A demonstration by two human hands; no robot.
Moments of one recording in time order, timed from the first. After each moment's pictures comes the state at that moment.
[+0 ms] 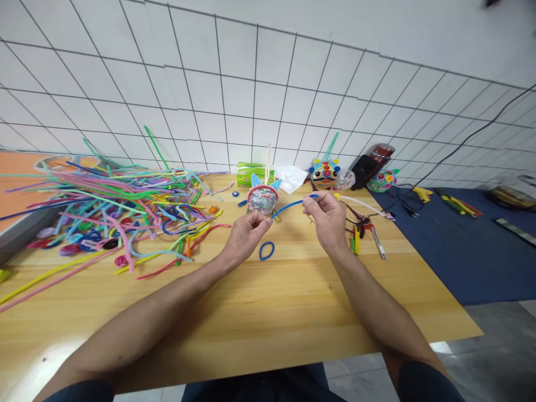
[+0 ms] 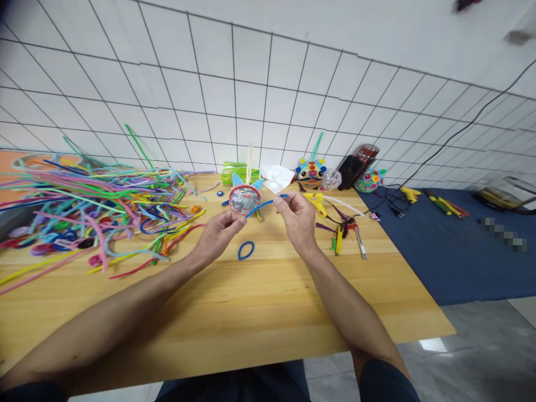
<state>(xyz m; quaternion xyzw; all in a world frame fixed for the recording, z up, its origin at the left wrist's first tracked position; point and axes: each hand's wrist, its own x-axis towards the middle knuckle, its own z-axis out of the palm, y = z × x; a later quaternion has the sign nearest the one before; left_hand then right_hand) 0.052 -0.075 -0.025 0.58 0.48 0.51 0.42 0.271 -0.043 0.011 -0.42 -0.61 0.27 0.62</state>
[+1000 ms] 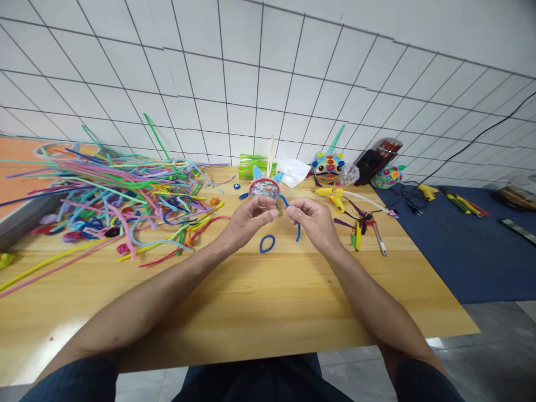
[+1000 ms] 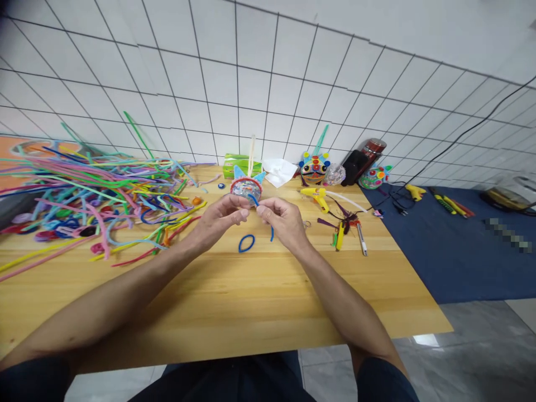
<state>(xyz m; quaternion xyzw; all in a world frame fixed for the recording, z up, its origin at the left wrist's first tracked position) 0.043 -0.068 -0.019 0.58 0.39 0.52 0.49 0.259 -0.056 0.002 -0.39 -0.63 0.45 0.50</state>
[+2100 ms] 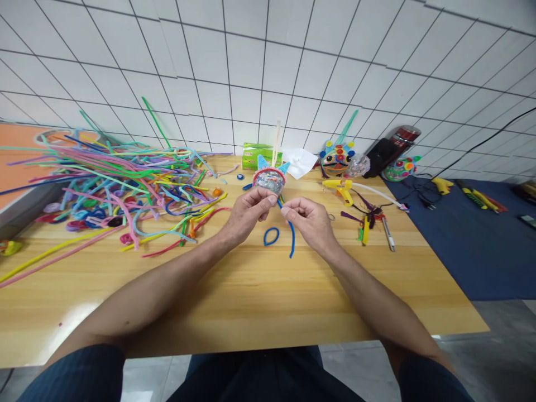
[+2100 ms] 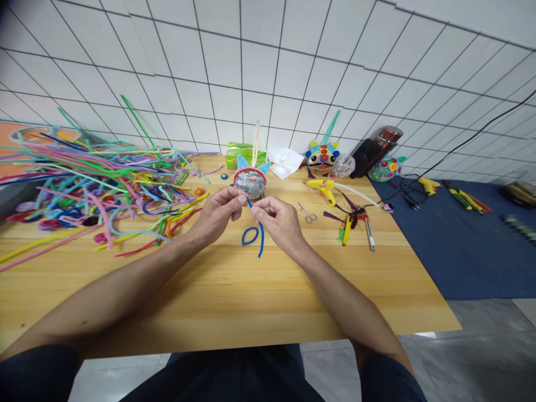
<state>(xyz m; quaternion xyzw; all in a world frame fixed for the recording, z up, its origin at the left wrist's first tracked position) 0.047 -0.060 -0.033 0.50 0.33 0.59 0.54 0.242 -0.072 -0.001 -0.43 -0.64 0.45 0.44</state>
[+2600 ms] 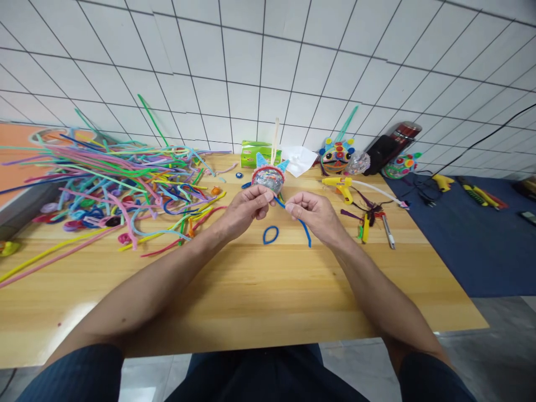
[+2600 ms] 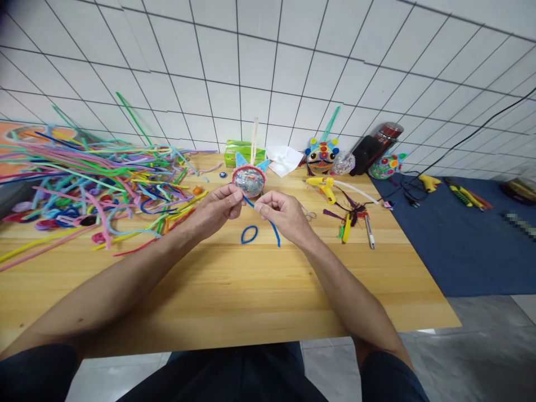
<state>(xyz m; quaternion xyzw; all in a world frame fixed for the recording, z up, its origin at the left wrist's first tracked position) 0.040 -0.058 -0.018 0.48 0.30 0.54 0.62 0.261 -0.059 0.009 -0.40 -0.68 0.47 0.40</state>
